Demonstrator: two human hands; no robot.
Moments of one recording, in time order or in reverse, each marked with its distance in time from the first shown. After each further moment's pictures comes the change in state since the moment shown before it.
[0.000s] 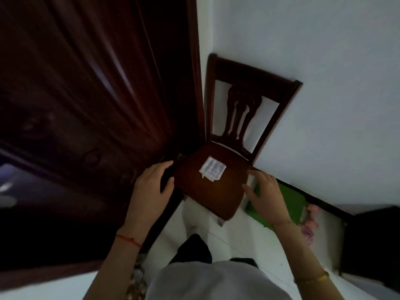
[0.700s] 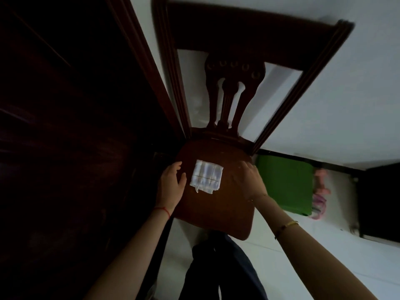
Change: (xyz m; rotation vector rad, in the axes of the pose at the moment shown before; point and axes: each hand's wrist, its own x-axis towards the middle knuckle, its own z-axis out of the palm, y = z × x) left_hand 0.250 -0.169 0.277 -0.046 -0.420 -0.142; right_hand 0.232 0.107 0.203 -0.013 -0.147 0.406
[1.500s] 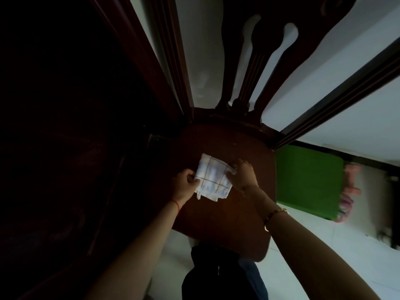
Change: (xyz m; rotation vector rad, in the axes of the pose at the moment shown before) left_hand 0.101 -0.097 0.143 -0.063 -0.265 -0.311; right_hand 0.139 0.056 0.152 0.124 -0.190 0.173
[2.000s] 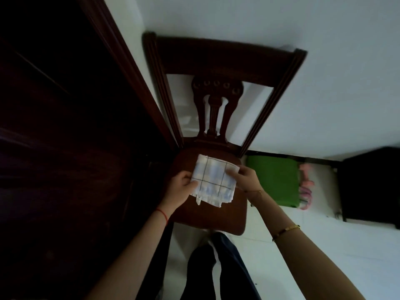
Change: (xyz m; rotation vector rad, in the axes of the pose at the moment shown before) left_hand -0.209 0.122 -0.137 -0.321 -0.200 0.197; right_hand -0.220 -0.079 -0.155 0.667 0.168 0.084
